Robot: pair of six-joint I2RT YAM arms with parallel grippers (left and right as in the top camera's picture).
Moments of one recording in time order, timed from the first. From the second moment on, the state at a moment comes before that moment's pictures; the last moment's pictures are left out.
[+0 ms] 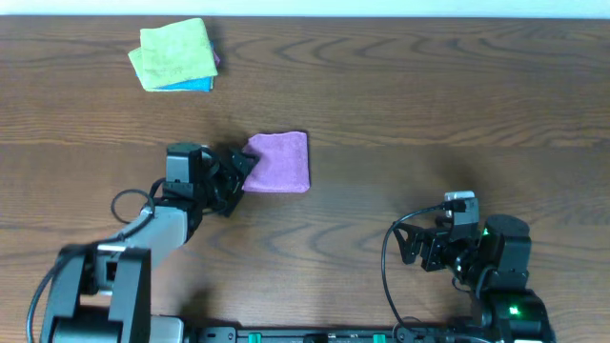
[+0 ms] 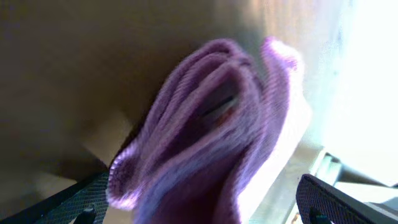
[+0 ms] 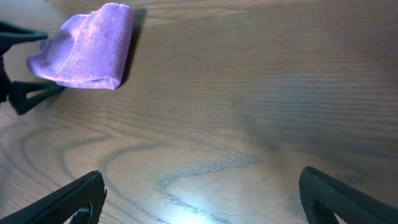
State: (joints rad) left arm -0.09 1.59 0.54 0.20 0.53 -1.15; right arm -0.03 0.56 0.37 -0.59 -0.45 0.13
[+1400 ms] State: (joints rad) left arm 0.01 1.92 1.53 -0.31 0.64 -1.08; right arm -0.03 0.56 0.36 -0.59 -0.44 0.13
